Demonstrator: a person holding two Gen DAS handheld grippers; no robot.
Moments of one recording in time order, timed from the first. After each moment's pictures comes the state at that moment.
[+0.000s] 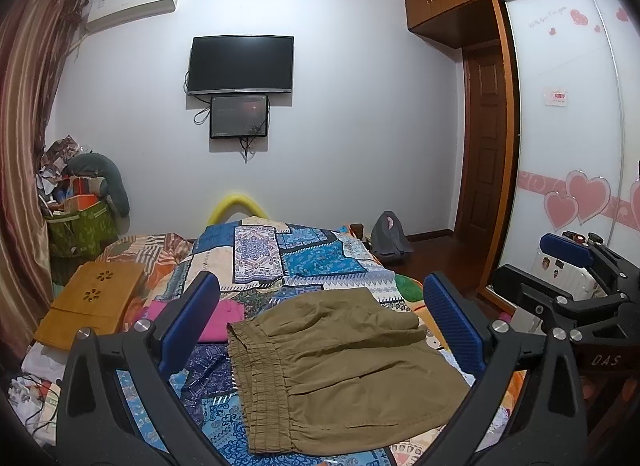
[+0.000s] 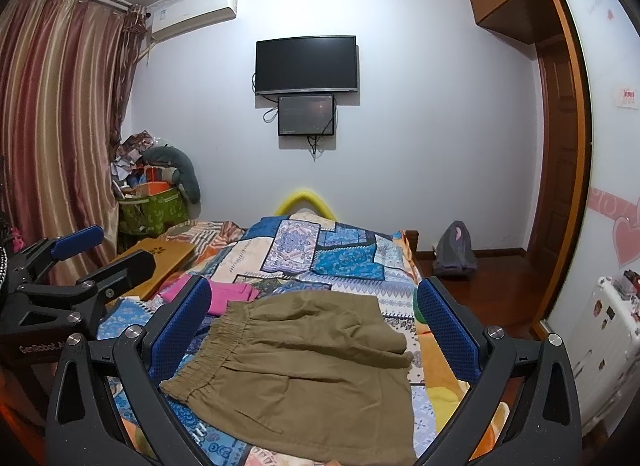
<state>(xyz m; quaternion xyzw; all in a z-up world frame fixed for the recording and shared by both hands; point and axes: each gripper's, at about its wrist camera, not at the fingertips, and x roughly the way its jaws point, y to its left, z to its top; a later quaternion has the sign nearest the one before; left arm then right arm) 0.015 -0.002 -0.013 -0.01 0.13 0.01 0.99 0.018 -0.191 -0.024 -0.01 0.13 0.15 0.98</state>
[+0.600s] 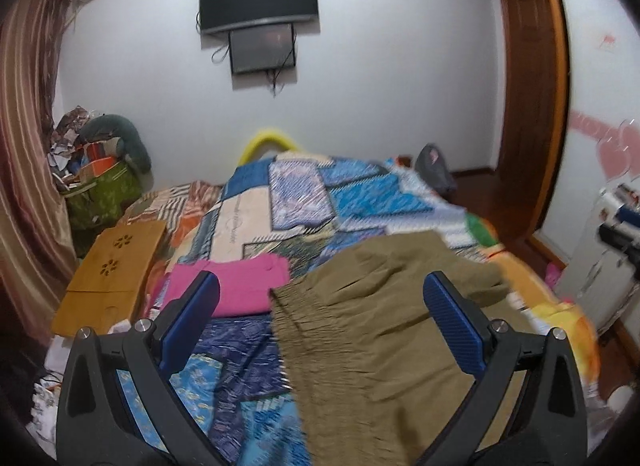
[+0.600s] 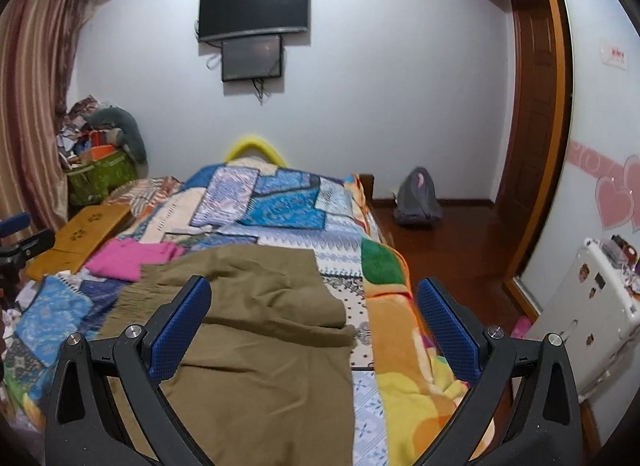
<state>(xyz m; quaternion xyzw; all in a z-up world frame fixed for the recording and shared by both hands) 0.150 0.066 -0.087 0.02 0.26 0.08 0.96 0.132 -0.247 -0.088 -0.02 0.23 0.08 0.97</state>
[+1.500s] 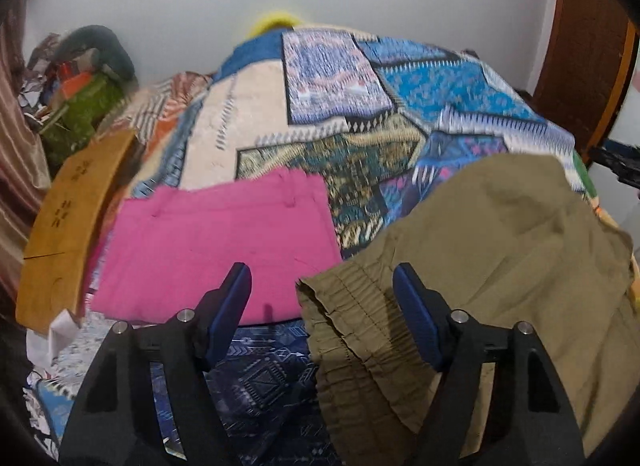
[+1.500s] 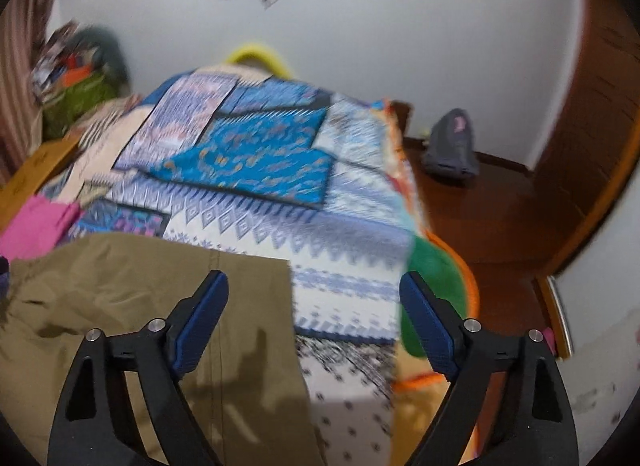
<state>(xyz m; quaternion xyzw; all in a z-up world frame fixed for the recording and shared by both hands) 0.343 0.173 -0.251 -0.01 0.44 0.08 0.89 0.389 -0.211 -0.189 -0.09 0.37 0.13 0.91</state>
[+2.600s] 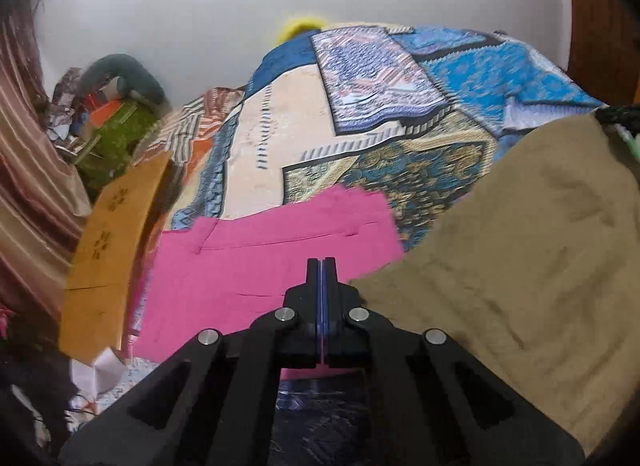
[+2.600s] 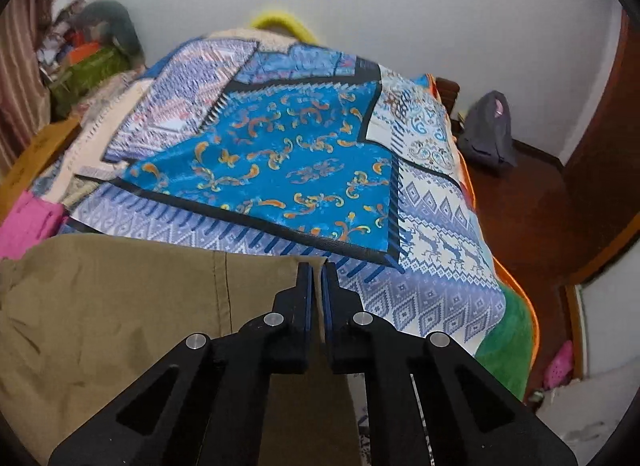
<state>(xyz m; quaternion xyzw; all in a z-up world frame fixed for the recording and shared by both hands) 0.379 0.197 -0.254 0.06 0.44 0.15 0.88 0.459 -0.172 -0.202 -0.10 0.42 0.15 0.89</state>
